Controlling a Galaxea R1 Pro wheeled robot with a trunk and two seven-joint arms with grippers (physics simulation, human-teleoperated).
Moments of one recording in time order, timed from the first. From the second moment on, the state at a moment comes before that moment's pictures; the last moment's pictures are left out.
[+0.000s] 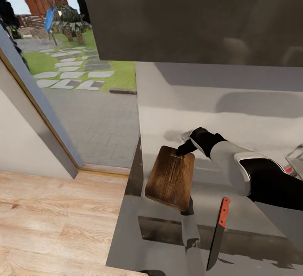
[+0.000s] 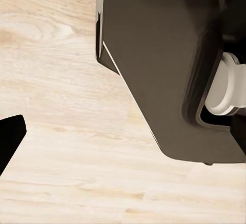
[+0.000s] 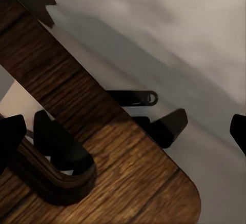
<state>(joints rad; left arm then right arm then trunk) 0.06 0.08 0.06 -0.16 0.05 -0.10 -0.14 -1.45 0.07 0.05 -0.02 0.46 0.59 0.34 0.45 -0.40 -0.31</state>
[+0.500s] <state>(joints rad) 0.06 0.08 0.06 -0.16 0.05 -0.10 -0.14 -1.44 0.07 0.05 -0.02 0.51 0.59 0.34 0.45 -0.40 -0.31</state>
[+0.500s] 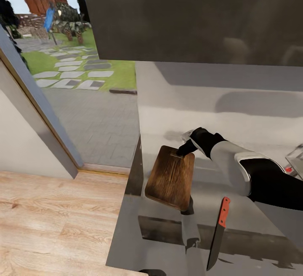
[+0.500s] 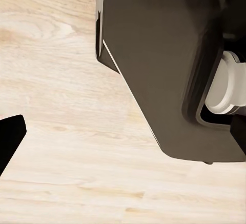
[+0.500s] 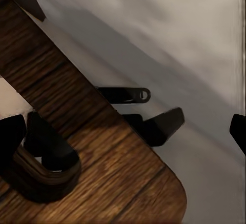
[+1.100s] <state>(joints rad) 0.06 0.08 0.06 -0.16 0.05 -0.10 -0.14 -1.44 0.07 0.05 -0.02 0.52 0.59 0.34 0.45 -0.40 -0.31</state>
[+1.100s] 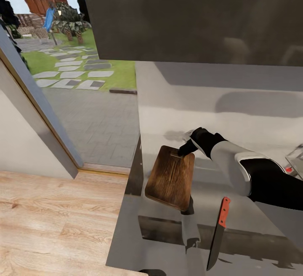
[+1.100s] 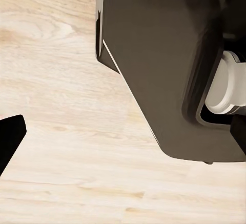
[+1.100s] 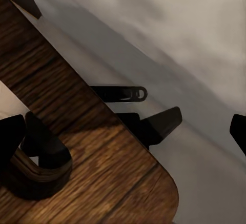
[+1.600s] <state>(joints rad) 0.06 0.08 0.06 -0.16 0.05 -0.10 -0.14 -1.44 0.07 0.05 -0.02 0.53 0.59 0.34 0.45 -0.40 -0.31</state>
